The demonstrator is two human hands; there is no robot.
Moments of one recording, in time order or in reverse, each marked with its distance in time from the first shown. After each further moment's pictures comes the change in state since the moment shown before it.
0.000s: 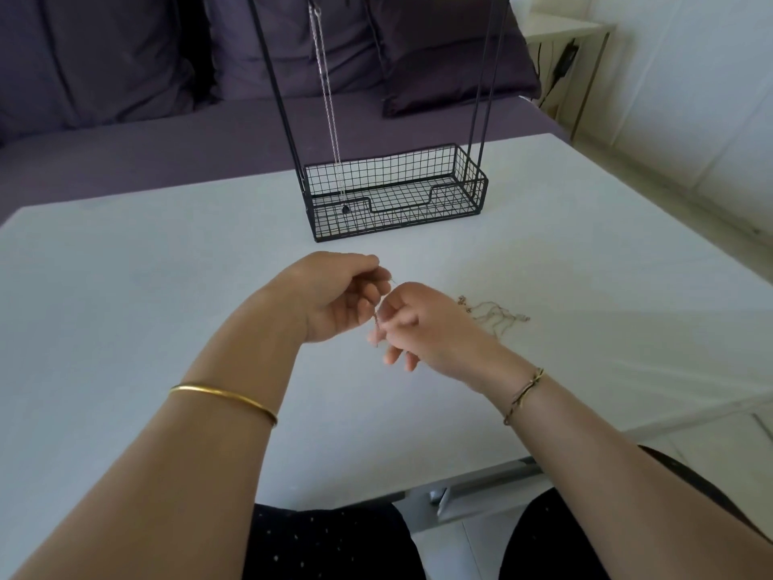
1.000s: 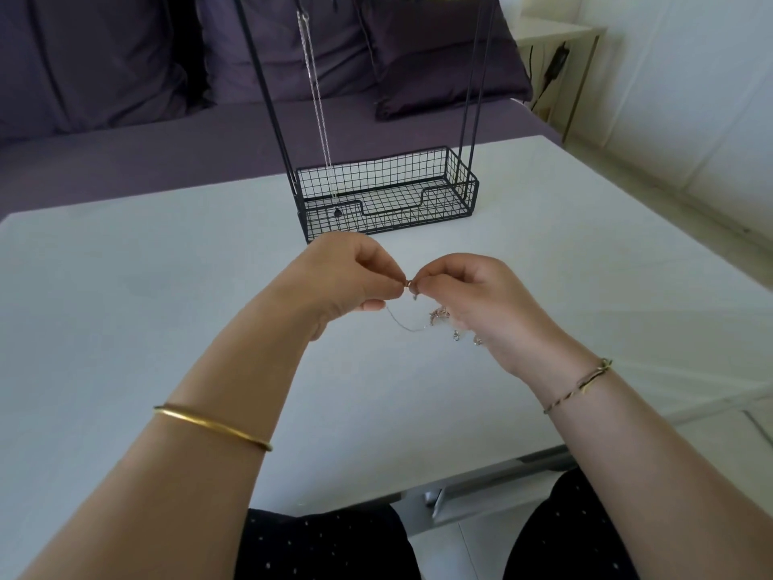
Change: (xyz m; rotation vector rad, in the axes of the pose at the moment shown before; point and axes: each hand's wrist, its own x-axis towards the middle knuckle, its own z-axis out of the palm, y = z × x) left_hand -0.015 0.003 0.014 0.595 0.067 0.376; right_hand -0.015 -0.010 -0.040 0.173 0.275 -0.024
